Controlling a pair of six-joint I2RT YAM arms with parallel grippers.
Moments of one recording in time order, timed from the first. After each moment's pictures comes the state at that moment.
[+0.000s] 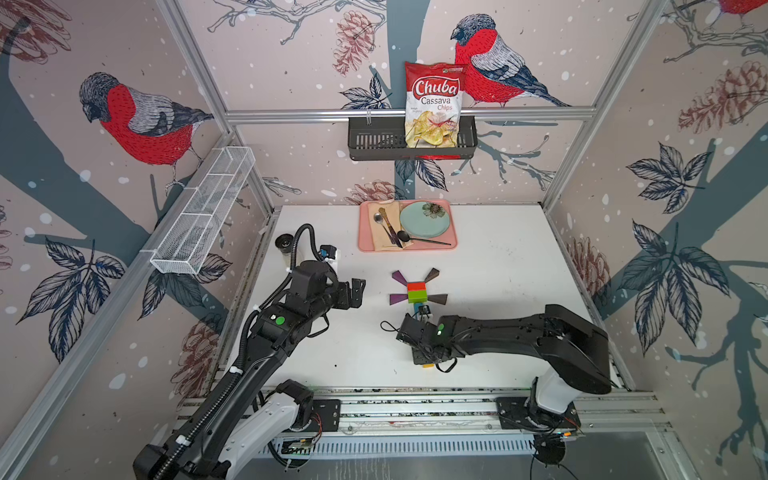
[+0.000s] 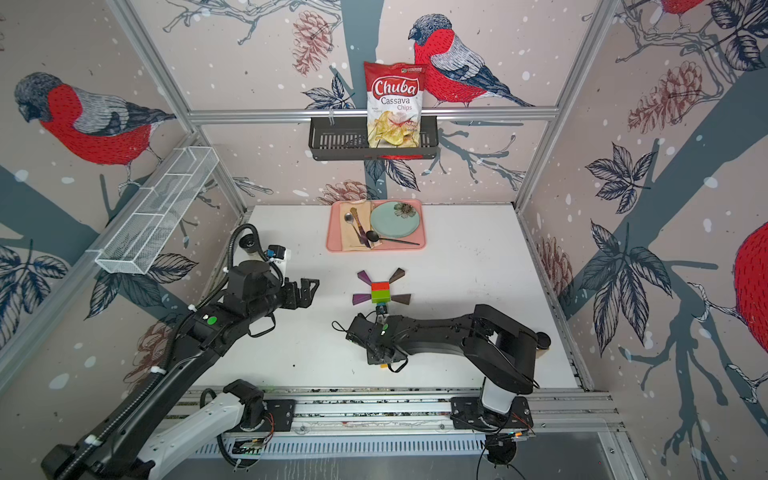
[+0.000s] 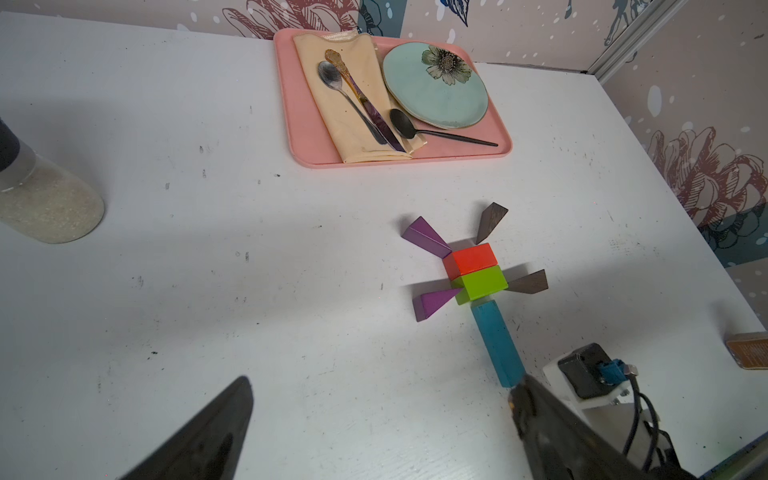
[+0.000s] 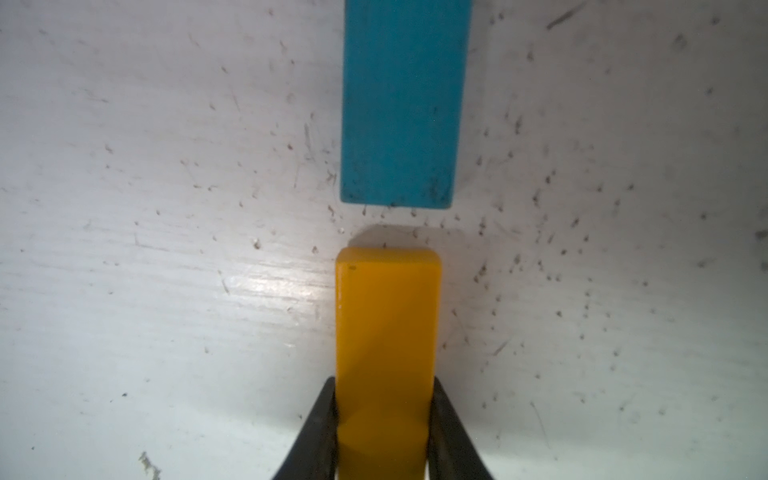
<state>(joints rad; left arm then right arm) -0.43 0.86 0.84 -0.59 0.03 -0.31 1.24 1.69 0.95 -0.63 0.17 0.99</state>
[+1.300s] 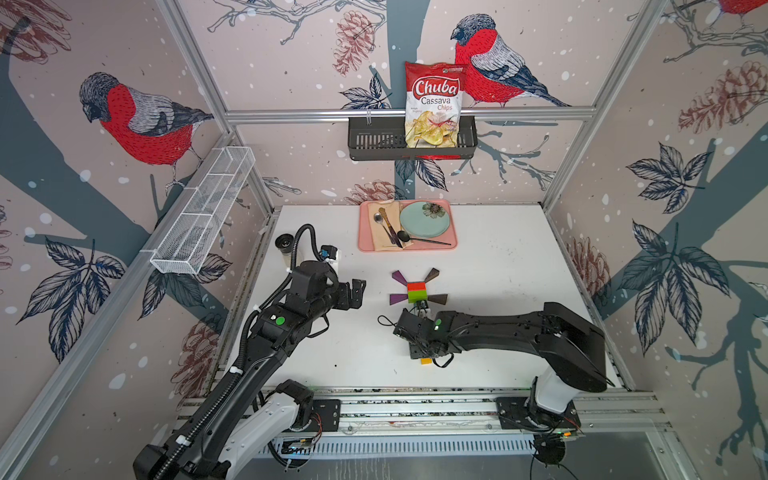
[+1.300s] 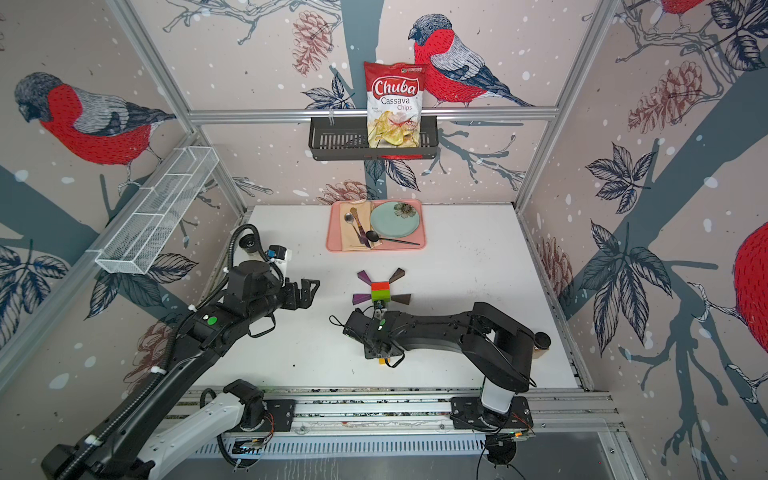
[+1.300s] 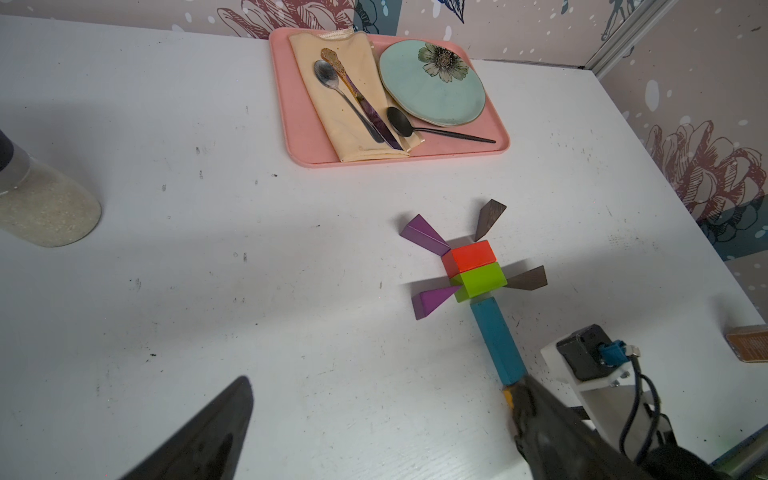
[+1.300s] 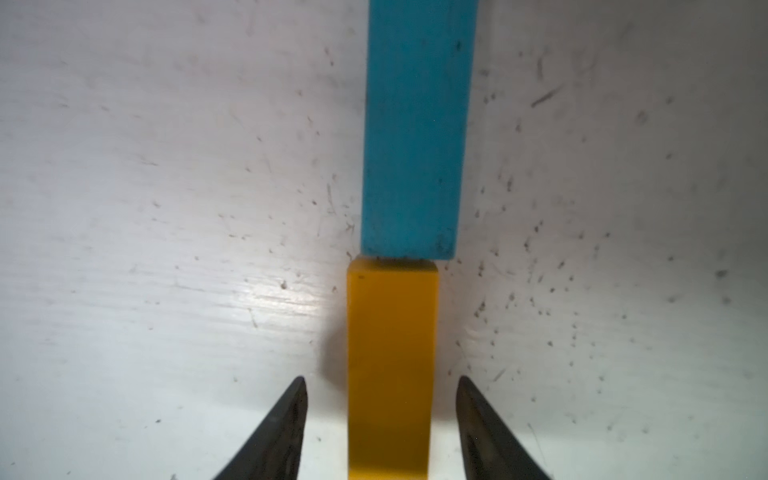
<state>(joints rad) -0.43 0.86 0.84 -0.59 0.03 -0.30 1.22 1.69 1.02 -0.67 0.23 0.97</state>
